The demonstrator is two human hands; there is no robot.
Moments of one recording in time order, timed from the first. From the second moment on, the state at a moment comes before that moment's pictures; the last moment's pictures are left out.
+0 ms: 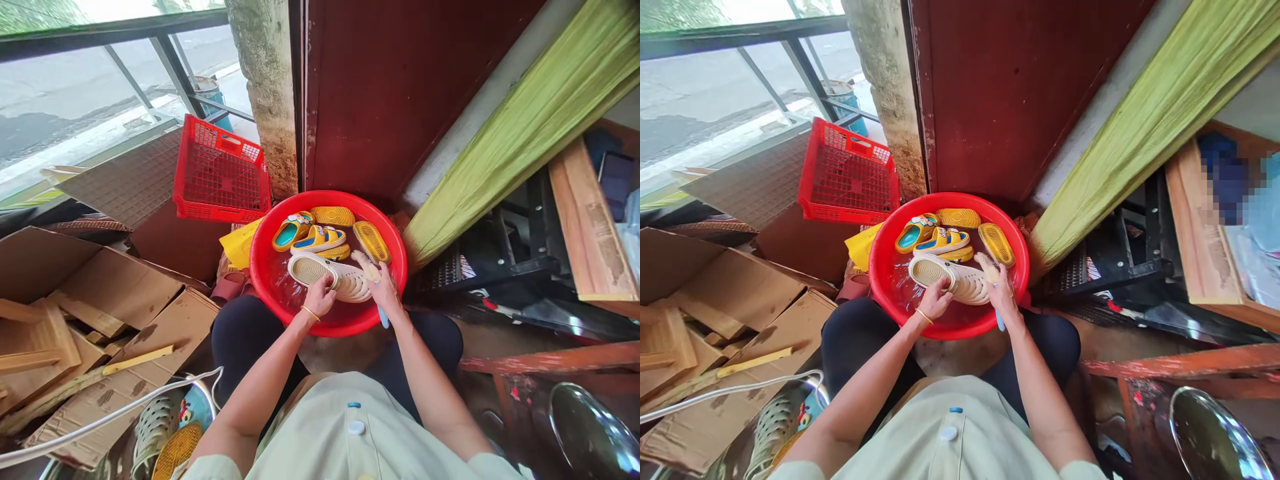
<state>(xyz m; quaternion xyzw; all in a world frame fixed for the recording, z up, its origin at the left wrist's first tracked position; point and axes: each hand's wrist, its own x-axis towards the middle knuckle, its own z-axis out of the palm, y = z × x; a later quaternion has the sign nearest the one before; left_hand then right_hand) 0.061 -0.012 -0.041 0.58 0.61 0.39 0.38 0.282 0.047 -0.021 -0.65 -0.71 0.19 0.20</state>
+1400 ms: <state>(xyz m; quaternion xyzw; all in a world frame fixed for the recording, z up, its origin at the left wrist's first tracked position) 0.044 -0.001 -0.044 0.17 0.55 0.59 0.56 0.285 -0.020 0.034 -0.58 -0.80 0.10 0.09</state>
